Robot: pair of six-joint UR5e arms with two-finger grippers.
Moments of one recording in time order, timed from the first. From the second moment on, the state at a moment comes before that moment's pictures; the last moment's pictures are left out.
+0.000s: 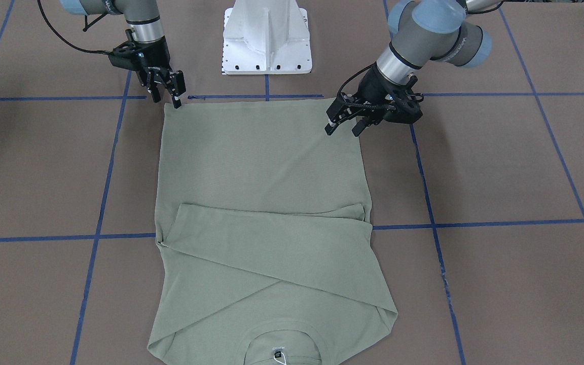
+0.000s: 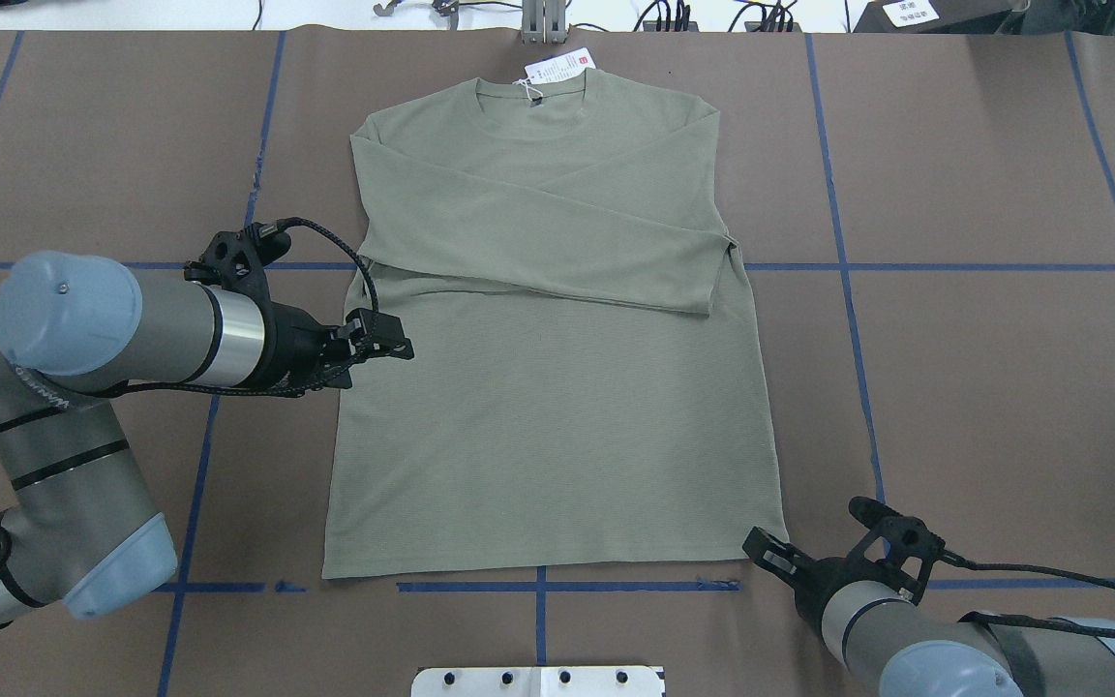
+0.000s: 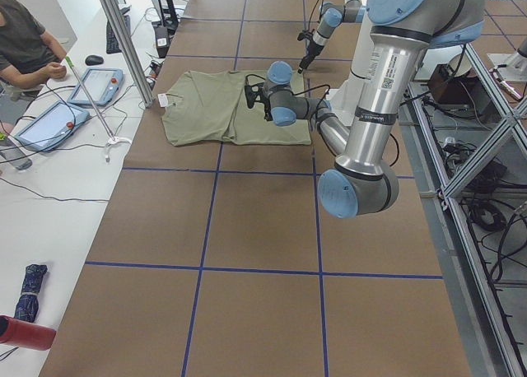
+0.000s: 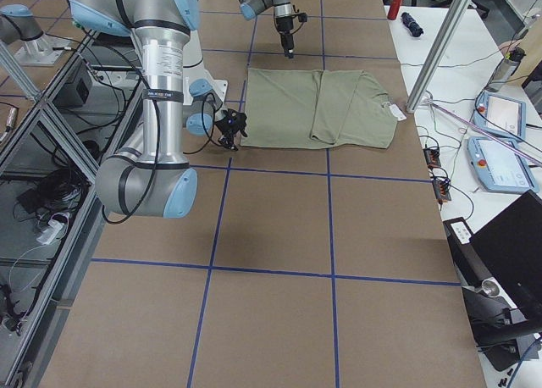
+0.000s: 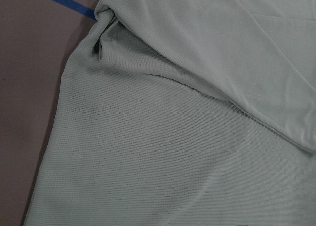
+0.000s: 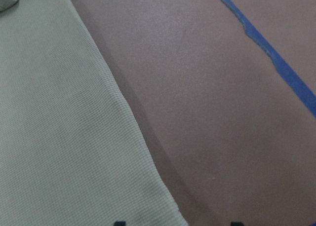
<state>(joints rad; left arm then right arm) -0.58 -1.87 -1.88 -2.20 -1.91 -1.61 0.01 -1.62 2.08 -1.23 1.18 2.09</state>
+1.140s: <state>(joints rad) -0.54 -1.84 -1.89 -2.20 -1.88 -1.66 0.05 -1.61 2.13 -1.23 1.19 2.09</state>
